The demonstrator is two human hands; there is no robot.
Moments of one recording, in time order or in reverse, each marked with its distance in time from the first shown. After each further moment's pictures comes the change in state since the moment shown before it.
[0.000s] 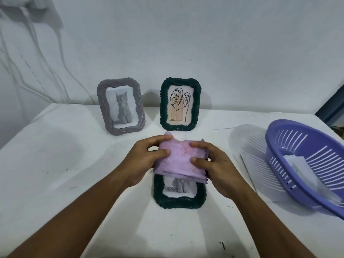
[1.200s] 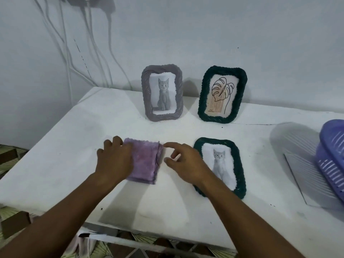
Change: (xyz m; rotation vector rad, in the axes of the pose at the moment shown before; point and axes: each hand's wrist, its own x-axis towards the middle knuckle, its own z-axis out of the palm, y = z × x) left_hand -0.061 -0.047 -0.137 1.546 0.435 -0.157; right_hand 0.038 0.053 0.141 -0.848 -0.199 -0.184
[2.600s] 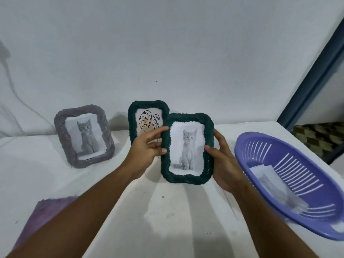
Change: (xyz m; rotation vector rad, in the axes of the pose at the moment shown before) left_hand 0.082 0.239 -0.059 -1.646 -0.357 0.408; right_hand -0.046 0.117 -0.207 1.021 0.431 -0.005
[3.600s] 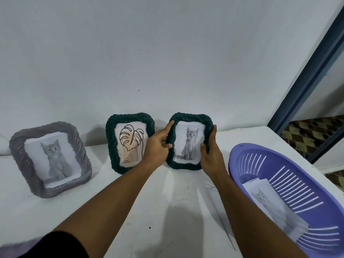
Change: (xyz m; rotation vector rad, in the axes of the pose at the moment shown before) left_hand 0.126 -0.048 0.048 0.353 0.038 0.173; right_hand 0.094 0.016 -0.040 -0.948 0.382 -0.176
